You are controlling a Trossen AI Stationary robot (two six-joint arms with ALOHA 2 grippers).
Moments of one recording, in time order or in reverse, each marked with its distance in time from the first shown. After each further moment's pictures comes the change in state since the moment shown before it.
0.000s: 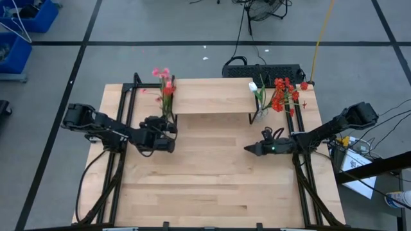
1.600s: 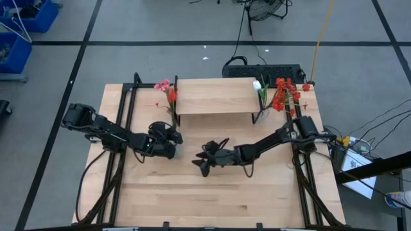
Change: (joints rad) left arm -0.111 -0.002 0.013 0.205 0.202 0.034; right arm -0.024 0.899 0.989 -0.077 -0.067 -0.530
